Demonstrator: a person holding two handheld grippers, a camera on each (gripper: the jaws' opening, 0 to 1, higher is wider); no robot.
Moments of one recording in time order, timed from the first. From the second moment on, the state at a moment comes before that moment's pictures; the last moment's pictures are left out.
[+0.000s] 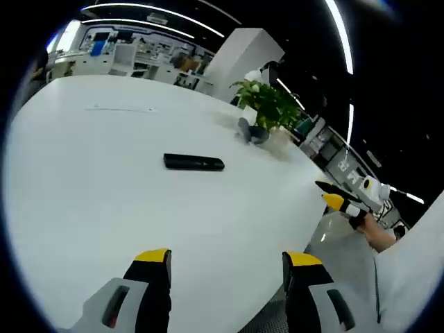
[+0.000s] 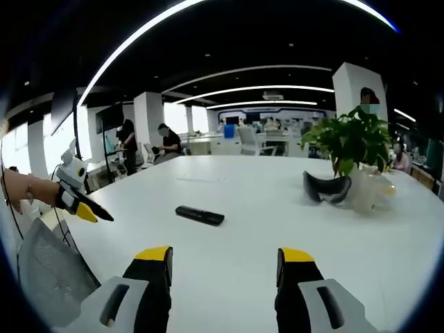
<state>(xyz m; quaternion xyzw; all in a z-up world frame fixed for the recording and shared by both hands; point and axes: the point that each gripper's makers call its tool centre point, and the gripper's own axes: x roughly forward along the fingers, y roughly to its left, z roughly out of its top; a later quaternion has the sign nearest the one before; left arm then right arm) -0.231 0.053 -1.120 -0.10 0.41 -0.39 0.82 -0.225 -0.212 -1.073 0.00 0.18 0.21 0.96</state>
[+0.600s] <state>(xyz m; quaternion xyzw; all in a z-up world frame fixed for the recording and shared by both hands) -0.160 0.040 -1.148 -0.03 0.47 -0.42 0.78 -0.226 -0.213 -1.077 0.00 0.19 0.21 0.96</state>
